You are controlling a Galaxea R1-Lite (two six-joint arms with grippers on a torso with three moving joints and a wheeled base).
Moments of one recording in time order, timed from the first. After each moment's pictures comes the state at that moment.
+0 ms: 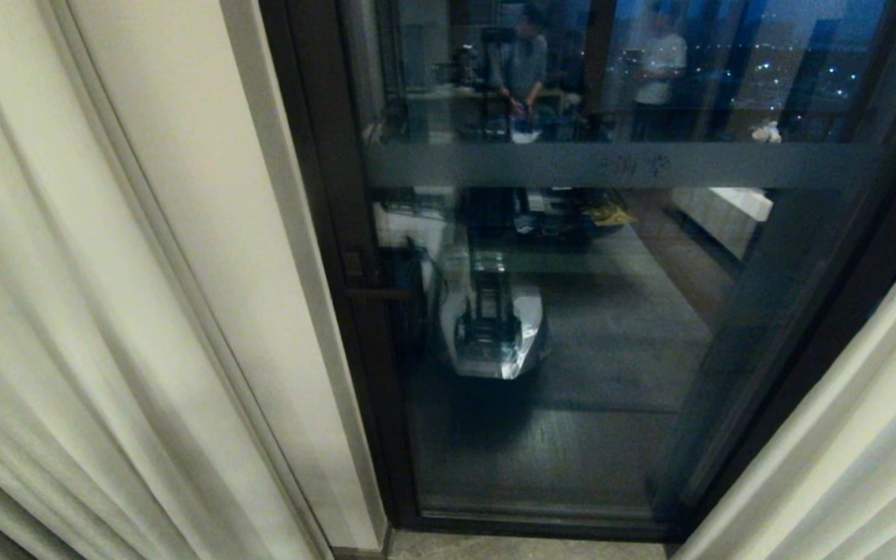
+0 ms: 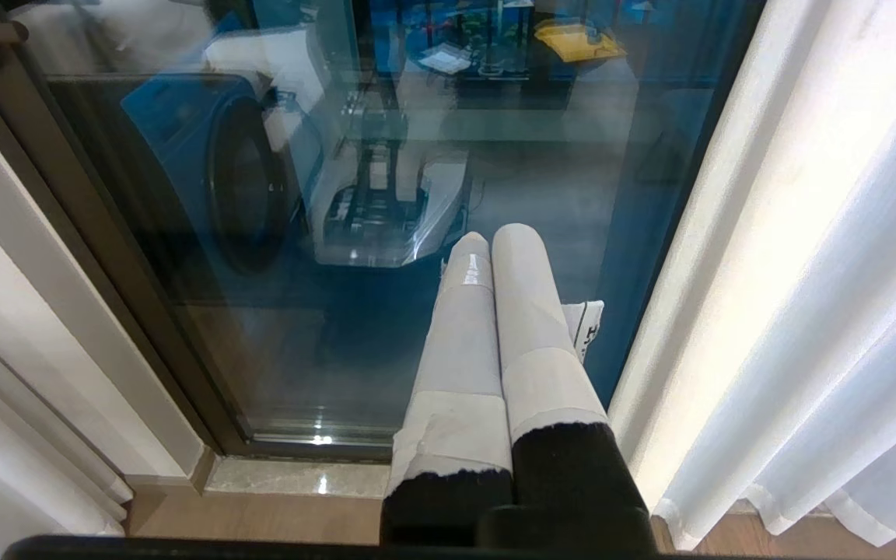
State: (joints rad) left arm 0.00 0.06 -0.15 0.22 -0.12 -0.04; right arm 0.00 0.00 0.00 0.00 -0.01 0.01
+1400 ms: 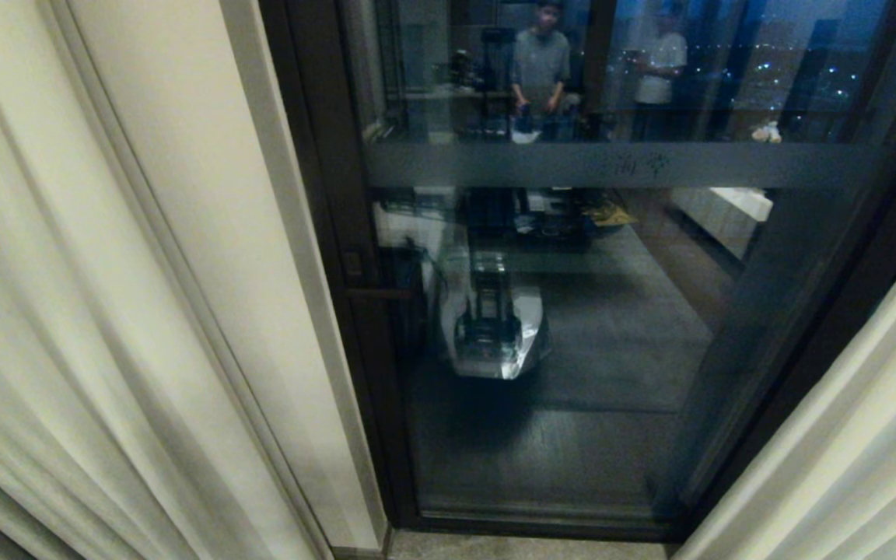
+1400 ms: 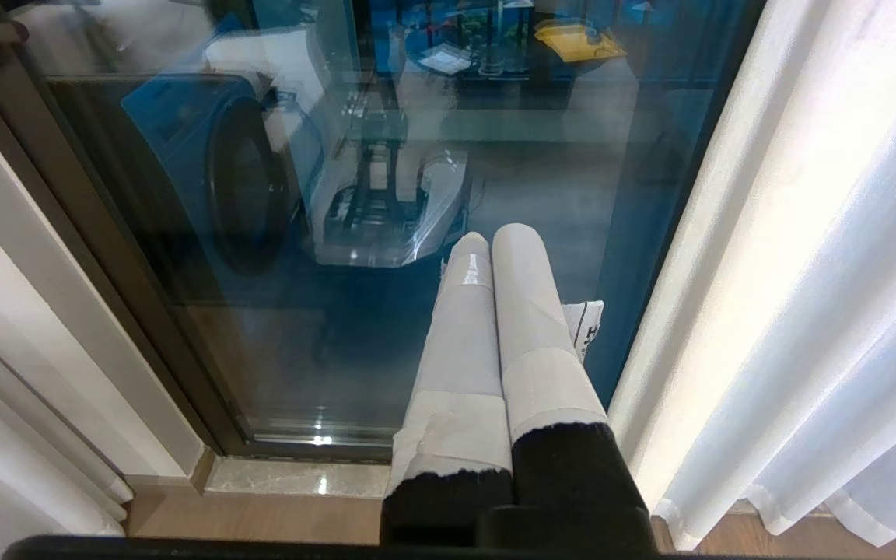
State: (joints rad) left arm 0.00 0.00 0.00 0.00 -0.01 0.09; right arm 0.00 0.00 0.00 0.00 -0.01 0.01
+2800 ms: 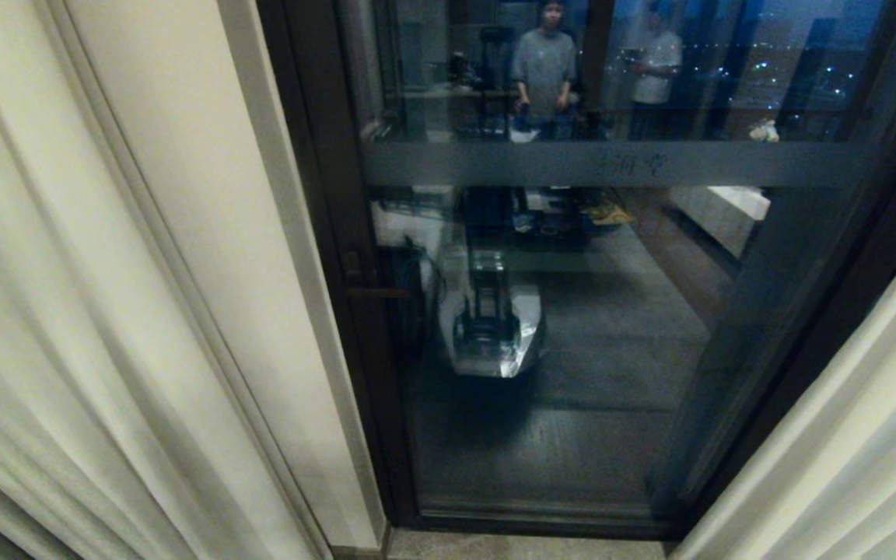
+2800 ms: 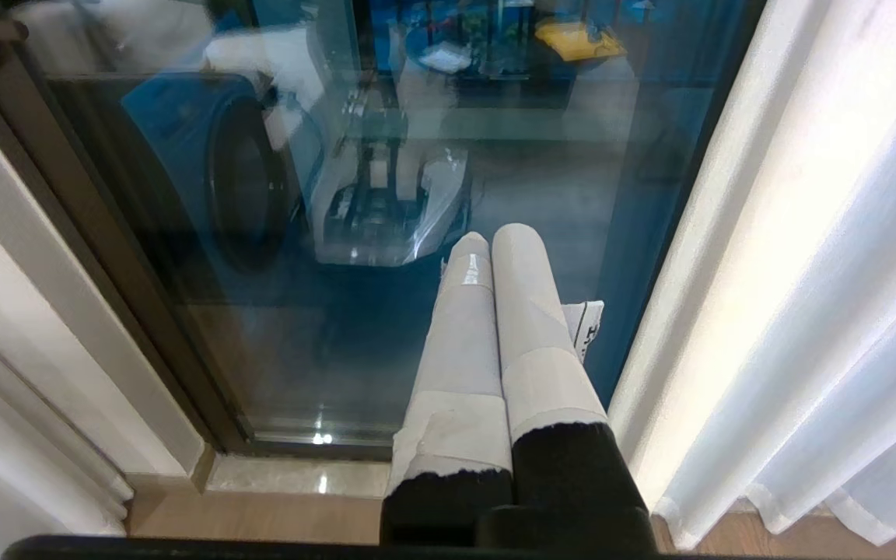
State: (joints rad) left arm 0.00 0.00 0.00 0.00 -0.01 0.07; right arm 0.00 0.00 0.00 0.00 -0.01 0.01
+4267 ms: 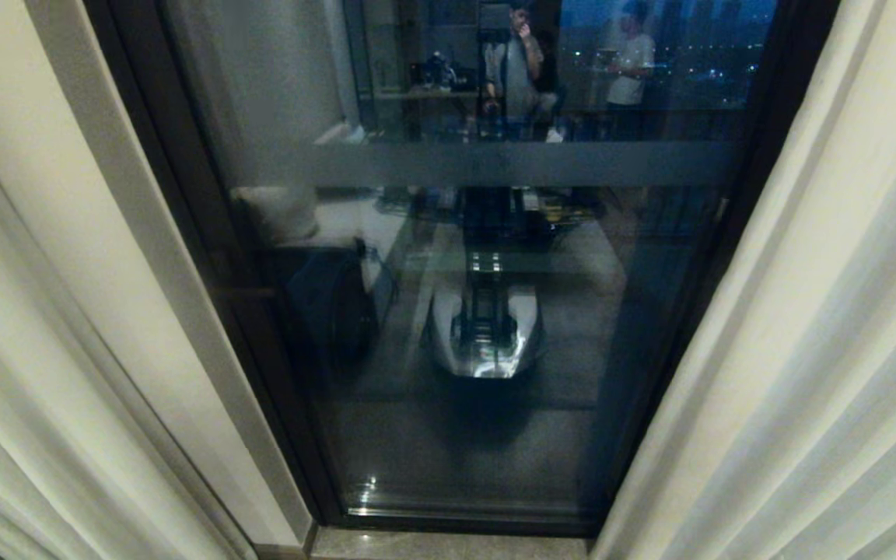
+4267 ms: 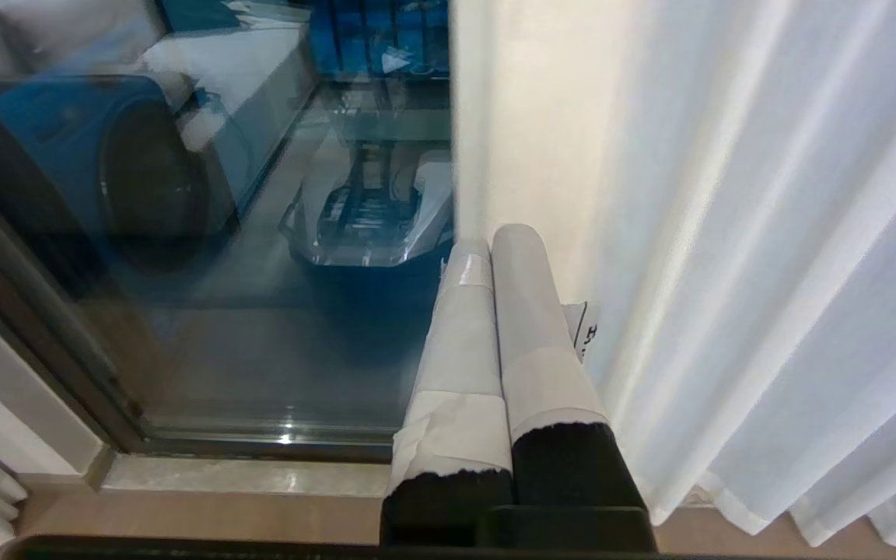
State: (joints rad) left arm 0.00 0.00 0.00 0.00 -0.01 0.07; right arm 0.00 0.00 0.00 0.00 -0.01 0.01
